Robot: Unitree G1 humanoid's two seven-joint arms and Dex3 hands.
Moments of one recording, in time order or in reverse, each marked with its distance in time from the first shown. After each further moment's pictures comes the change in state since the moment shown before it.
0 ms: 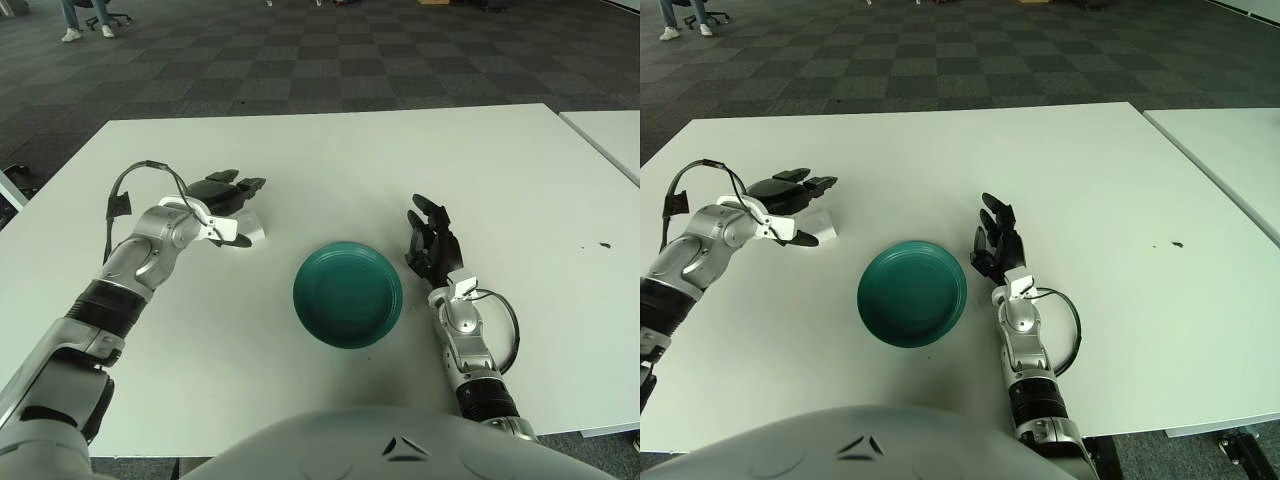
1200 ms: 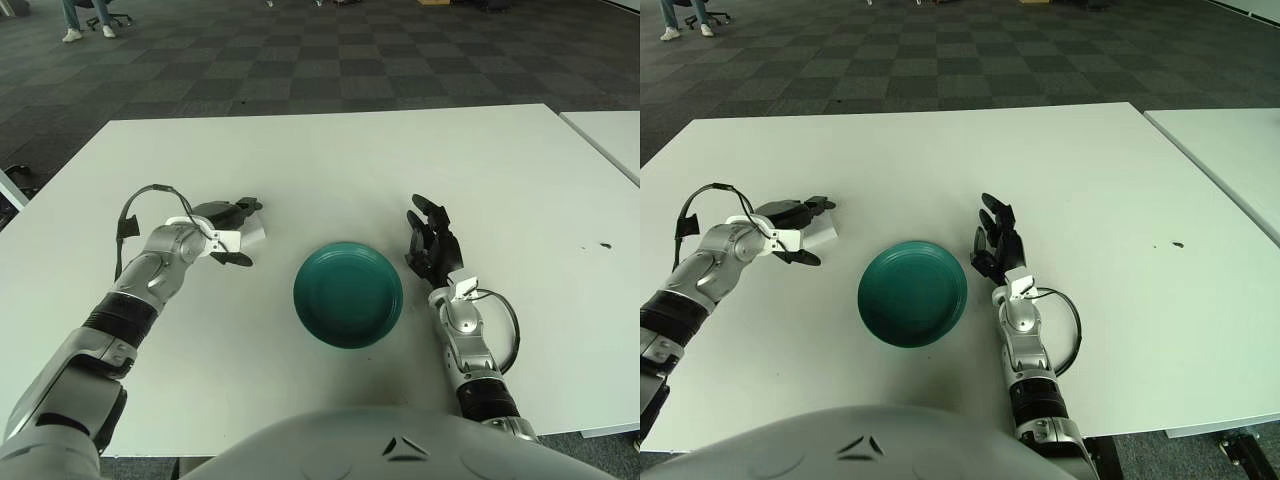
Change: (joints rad) left arm 0.038 -0.078 -0.015 0.104 -0.021 0.037 0.033; right arm 0.000 -0.002 -0.002 0.000 0.002 0.000 0.009
